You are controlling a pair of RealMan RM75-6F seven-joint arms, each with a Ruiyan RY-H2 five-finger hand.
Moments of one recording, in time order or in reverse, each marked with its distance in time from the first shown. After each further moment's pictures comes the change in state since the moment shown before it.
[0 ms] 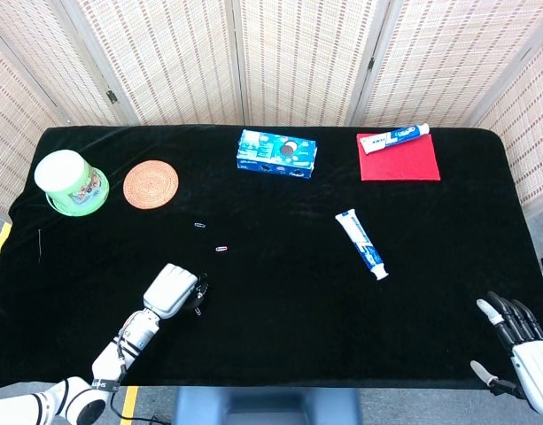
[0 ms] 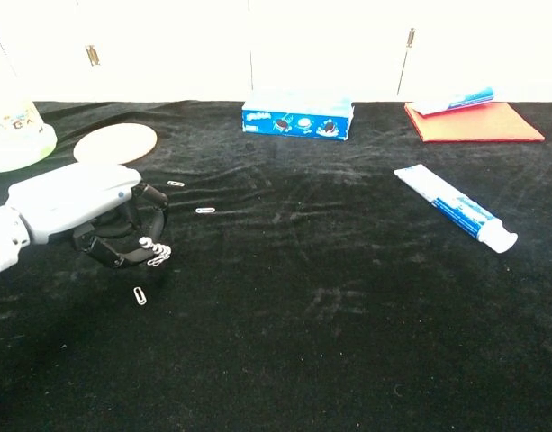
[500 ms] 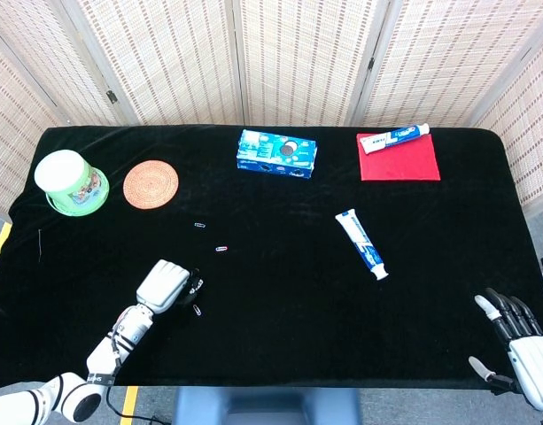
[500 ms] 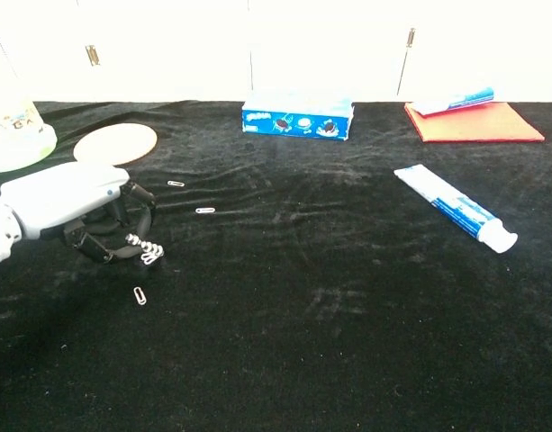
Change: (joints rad) left arm 0.000 0.017 -0.005 0.025 -0.012 -0.009 -0.037; right arm 0.011 -0.002 0.008 -0.014 0.017 -0.026 -0.018
